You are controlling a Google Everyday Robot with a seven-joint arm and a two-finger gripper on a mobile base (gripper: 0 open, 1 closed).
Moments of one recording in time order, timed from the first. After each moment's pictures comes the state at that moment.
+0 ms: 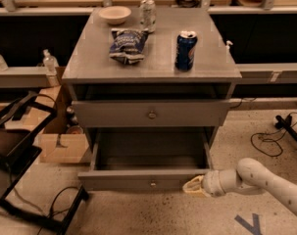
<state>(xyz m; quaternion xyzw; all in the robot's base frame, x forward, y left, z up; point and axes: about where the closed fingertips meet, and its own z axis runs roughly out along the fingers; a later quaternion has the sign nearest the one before) 0.518 -0.176 0.382 -0.55 0.70 0.31 0.32</state>
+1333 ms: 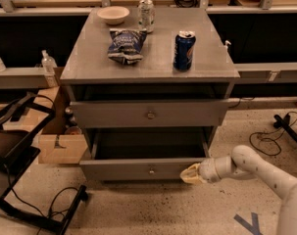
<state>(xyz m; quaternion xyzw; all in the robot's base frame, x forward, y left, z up) 0.570 -0.178 0.380 -0.56 0.70 0.31 0.33</state>
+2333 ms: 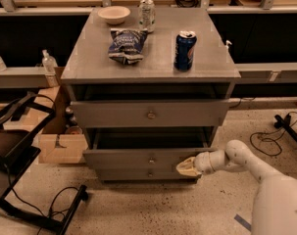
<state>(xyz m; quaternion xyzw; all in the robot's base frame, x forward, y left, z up) 0.617 -0.168 0.359 -0.55 0.69 0.33 0.34</state>
